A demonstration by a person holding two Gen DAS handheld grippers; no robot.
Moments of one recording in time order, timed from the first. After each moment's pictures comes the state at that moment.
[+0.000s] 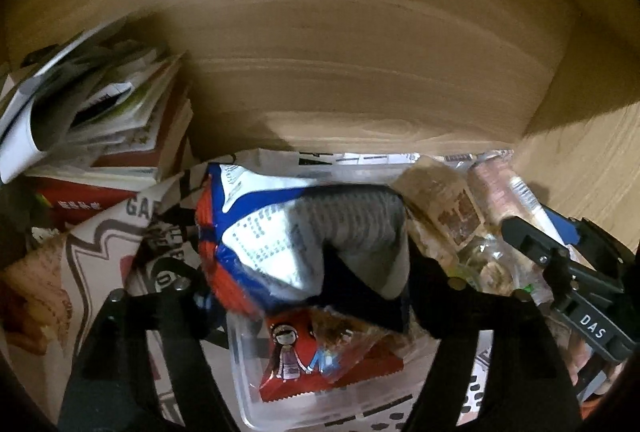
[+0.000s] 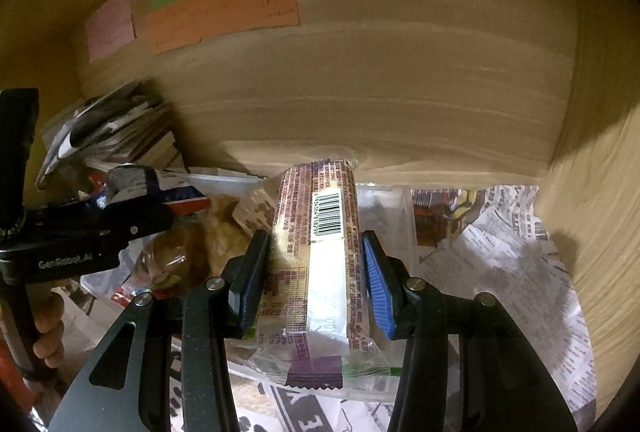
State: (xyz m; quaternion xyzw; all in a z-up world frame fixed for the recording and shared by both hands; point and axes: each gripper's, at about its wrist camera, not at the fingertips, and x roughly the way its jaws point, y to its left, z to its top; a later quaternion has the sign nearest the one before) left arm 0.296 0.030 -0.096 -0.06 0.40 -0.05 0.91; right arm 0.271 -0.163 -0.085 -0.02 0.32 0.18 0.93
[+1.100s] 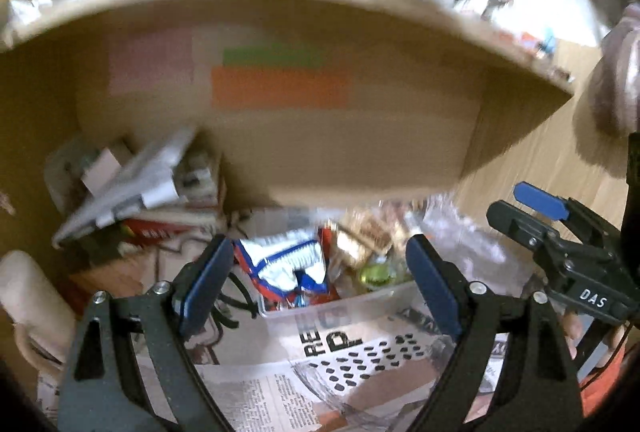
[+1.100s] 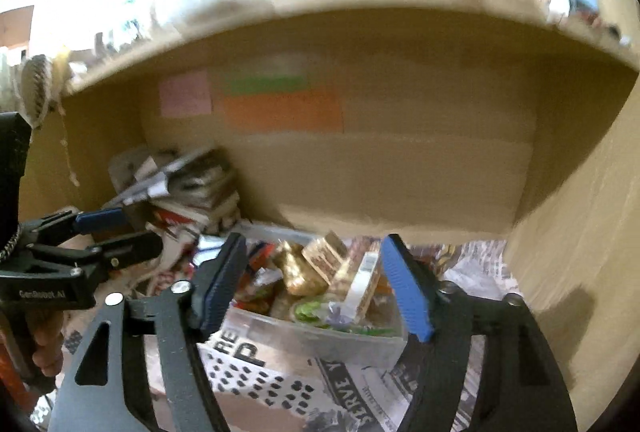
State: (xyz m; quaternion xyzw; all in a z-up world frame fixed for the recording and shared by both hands) left arm 0.133 0.020 0.010 -0.04 0.24 -0.05 0.97; right arm 0.152 -0.176 0.004 -0.02 0.18 0.21 0.96
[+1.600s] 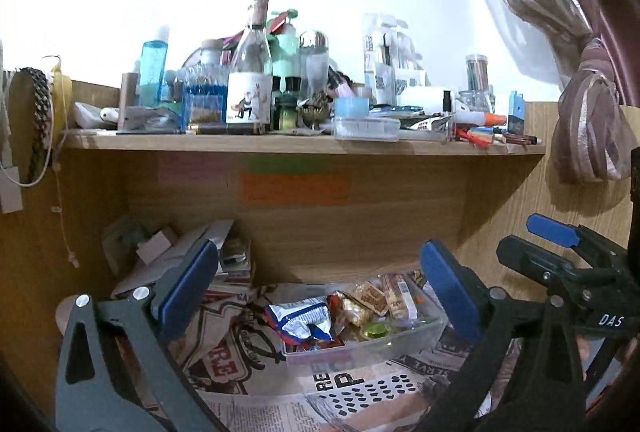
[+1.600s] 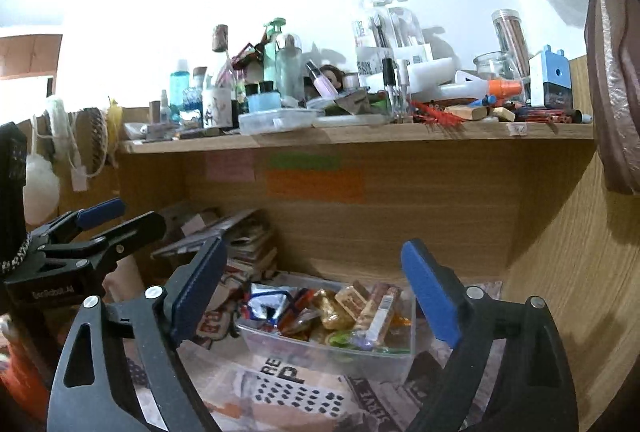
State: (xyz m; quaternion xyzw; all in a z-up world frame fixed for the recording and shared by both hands) left arm 0.058 0.011 0.066 -0.01 0.10 -0.02 0.99; right arm 0.090 -0.182 0.047 0.01 0.11 0.24 0.97
